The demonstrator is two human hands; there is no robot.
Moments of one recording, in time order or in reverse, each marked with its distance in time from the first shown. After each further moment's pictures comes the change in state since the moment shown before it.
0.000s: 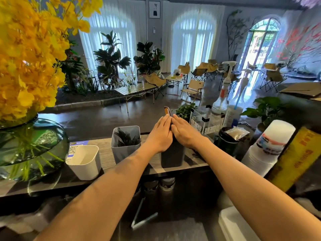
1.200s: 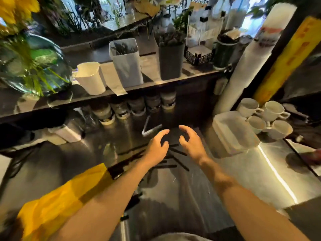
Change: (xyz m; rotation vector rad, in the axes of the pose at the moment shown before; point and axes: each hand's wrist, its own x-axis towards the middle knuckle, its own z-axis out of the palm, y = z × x) left_hand -0.352 -0.011 0.149 -0.396 -0.162 -0.355; right_hand -0.335 -0.068 0.207 0.688 0.122 0.494
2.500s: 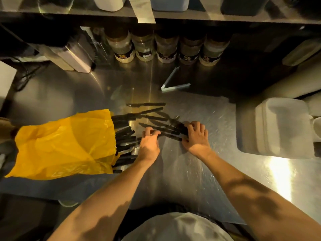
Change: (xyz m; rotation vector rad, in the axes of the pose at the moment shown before) left_hand -0.059 -0.154 0.083 0.342 0.165 -0.433; right_hand 0.036 0.147 0.094 -0.848 -0.500 -0.123
